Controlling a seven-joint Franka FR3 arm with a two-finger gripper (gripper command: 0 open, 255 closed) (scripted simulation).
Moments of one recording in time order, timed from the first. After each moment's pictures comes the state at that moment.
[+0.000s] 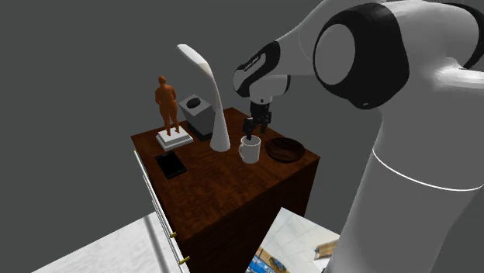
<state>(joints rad) -0.11 0.05 -0.59 -2.10 0.12 2.16 -0.54</state>
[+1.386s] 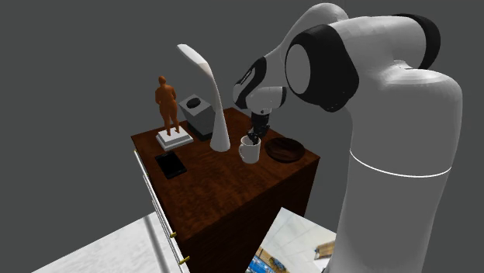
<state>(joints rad) -0.15 0.20 -0.58 -2.08 0.23 2.26 -0.64</state>
